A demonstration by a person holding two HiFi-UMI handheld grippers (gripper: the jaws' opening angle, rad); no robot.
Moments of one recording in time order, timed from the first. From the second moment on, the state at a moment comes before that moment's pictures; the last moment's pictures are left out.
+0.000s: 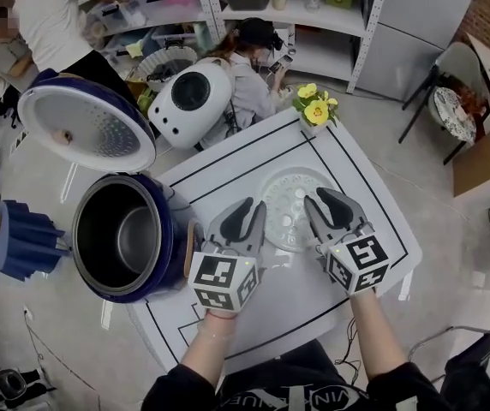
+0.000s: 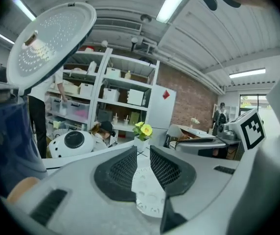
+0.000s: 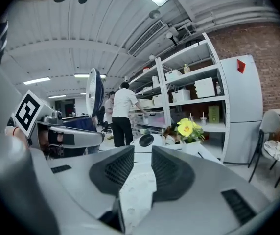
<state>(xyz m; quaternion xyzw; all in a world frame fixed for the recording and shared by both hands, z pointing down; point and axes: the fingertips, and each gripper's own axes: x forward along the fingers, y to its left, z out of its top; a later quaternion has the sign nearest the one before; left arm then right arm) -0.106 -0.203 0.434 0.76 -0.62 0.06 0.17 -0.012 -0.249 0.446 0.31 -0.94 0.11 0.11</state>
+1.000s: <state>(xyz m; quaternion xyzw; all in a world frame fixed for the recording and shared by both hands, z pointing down) -0.228 -0.037 0.286 0.68 -0.72 -0.05 0.08 -0.208 -0.121 0.333 0.09 -0.99 0.12 0.02</state>
